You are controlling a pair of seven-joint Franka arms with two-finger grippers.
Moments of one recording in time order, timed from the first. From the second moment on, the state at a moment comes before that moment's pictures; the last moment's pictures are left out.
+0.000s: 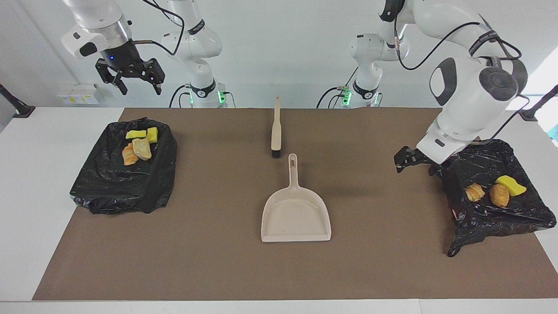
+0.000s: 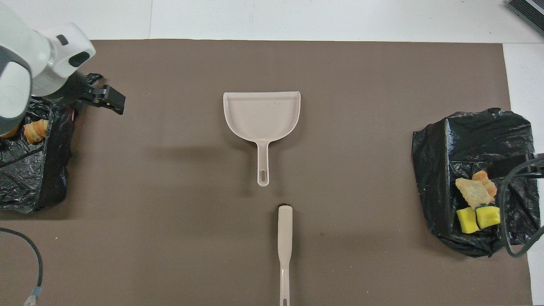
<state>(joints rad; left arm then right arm) -0.08 0.31 -0.01 -1.38 -0.03 1.63 0.08 0.05 -0.12 -0.06 -1.60 -0.01 1.42 -0.01</state>
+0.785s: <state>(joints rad) 0.00 0.12 -0.02 -1.46 -0.02 1.55 0.18 0.05 -0.12 -0.07 -1.60 -0.02 1.42 -0.01</state>
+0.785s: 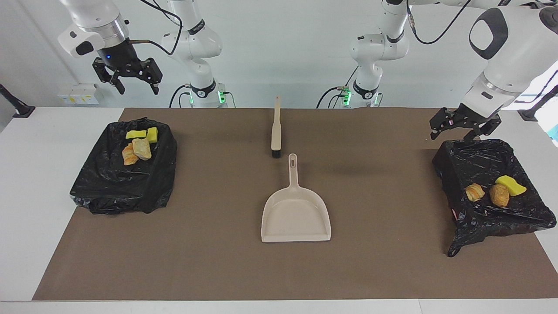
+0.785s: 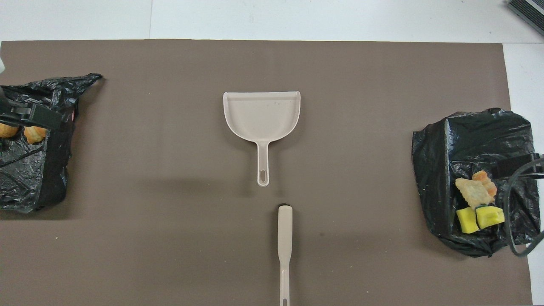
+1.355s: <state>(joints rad) 0.00 0.00 -0.03 -1.58 -0.02 1.53 0.18 0.05 -0.12 -0.07 -1.60 -0.02 1.42 -0.01</state>
